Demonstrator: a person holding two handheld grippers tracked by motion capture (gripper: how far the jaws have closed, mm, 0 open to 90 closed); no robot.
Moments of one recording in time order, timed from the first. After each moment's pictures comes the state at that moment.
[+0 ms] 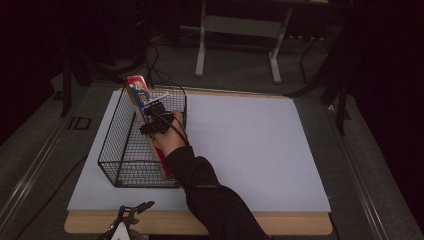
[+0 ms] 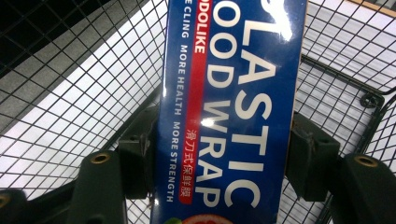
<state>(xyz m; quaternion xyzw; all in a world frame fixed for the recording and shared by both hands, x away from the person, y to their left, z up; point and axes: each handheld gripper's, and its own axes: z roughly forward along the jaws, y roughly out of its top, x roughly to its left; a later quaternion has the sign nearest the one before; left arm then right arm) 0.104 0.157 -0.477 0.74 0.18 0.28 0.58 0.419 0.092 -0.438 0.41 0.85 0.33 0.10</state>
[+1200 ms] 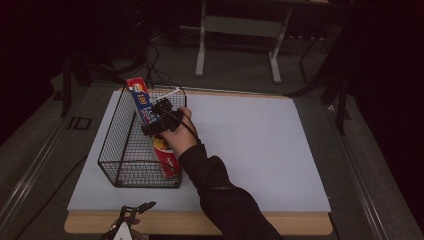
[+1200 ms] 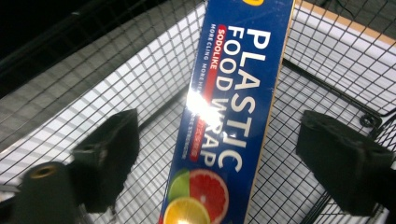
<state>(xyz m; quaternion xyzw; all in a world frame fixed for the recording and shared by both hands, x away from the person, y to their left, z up) 0.105 0.155 -0.478 0.75 0.18 0.27 0.57 0.409 0.061 -0.410 0.35 0.86 0.38 0.07</state>
